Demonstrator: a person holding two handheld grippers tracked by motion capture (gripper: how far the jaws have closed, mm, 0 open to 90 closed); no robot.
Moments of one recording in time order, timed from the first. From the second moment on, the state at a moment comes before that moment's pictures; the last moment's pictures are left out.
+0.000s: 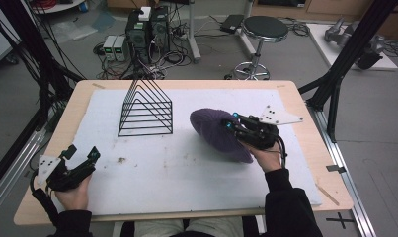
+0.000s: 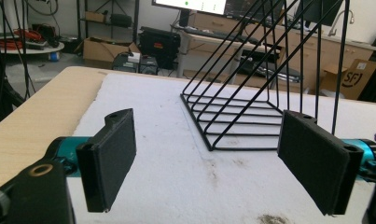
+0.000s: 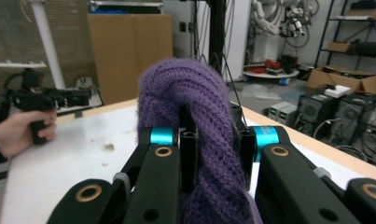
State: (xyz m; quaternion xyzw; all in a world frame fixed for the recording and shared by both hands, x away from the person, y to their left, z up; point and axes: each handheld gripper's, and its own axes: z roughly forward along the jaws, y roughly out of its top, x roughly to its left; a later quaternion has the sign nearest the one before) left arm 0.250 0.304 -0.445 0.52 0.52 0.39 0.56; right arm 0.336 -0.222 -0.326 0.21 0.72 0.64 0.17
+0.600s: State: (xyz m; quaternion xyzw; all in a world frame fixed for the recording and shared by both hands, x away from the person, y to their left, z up) left arm 0.255 0.289 -0.425 0.55 0.46 0.38 0.59; right arm 0.346 -0.179 -0.279 0.16 0.69 0.70 0.11
